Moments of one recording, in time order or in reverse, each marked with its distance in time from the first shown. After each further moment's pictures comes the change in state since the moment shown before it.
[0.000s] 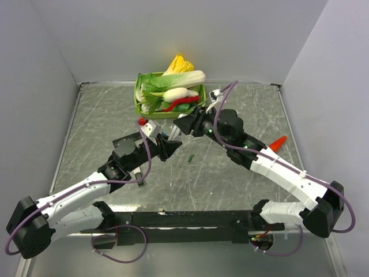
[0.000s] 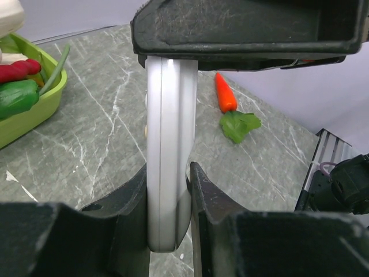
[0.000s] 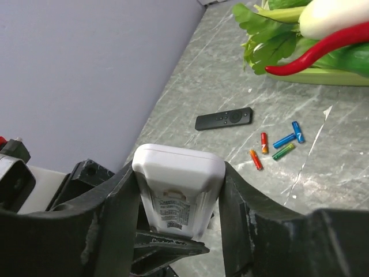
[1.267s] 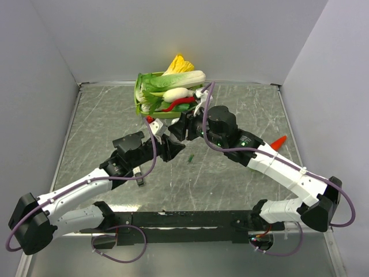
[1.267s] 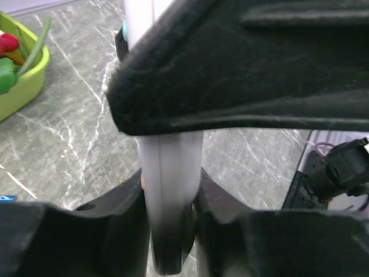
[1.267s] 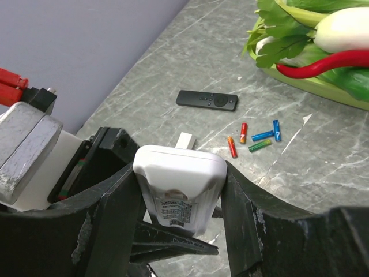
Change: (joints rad) left arm -0.011 0.041 0.076 -0.135 0.027 0.009; right arm 0.082 0.055 0.158 -0.188 -0.016 -0.283
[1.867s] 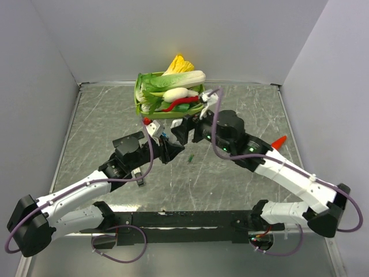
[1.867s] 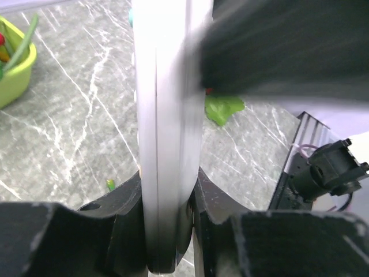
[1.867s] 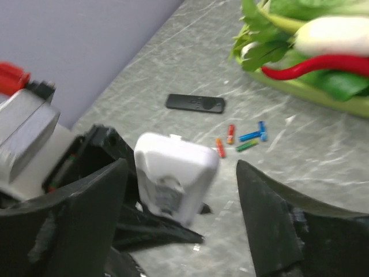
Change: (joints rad) left arm -0.002 -0.023 -0.035 0.043 0.020 -0.047; right arm 0.020 -0.049 -0.023 -0.010 0.079 -0.025
